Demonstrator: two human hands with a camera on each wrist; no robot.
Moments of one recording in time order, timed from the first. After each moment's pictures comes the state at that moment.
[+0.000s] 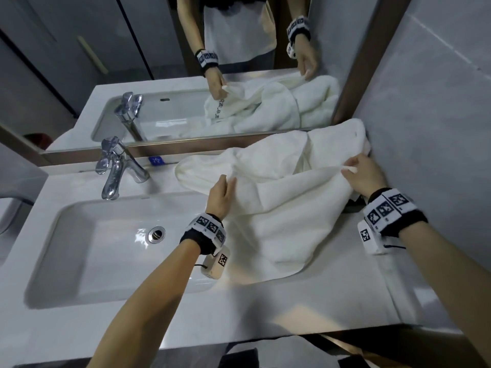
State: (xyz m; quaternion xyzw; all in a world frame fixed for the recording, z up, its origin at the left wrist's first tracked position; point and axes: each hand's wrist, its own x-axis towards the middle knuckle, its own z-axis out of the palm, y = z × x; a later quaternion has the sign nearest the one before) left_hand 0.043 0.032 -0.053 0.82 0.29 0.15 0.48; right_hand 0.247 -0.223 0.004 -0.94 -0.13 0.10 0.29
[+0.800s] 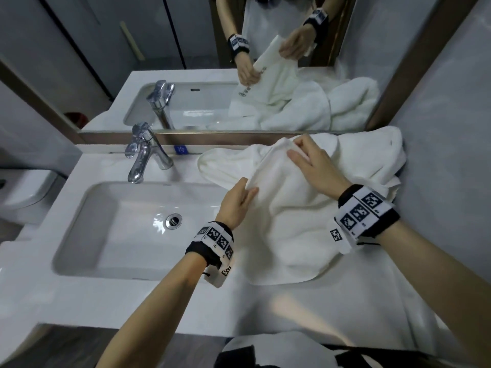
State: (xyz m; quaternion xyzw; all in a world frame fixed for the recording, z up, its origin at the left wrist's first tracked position) left_hand 0.012 0.018 -0.039 0.84 0.24 0.15 0.47; right_hand 0.178 -0.110 0.038 -0.77 -0.44 0.16 0.43
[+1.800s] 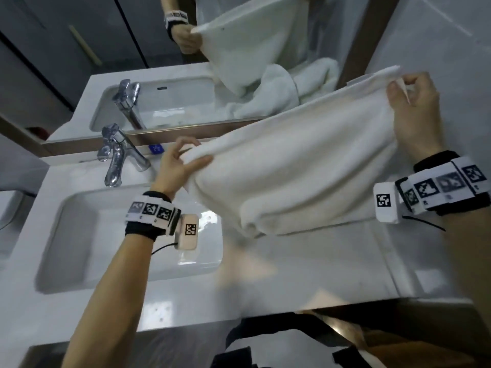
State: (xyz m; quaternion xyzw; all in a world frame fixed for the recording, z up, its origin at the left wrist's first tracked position) left_hand -0.021 0.077 0.037 0.72 0.22 0.22 0.62; right_hand 0.221 -0.234 0.111 -0.83 -0.17 -0.09 0.53
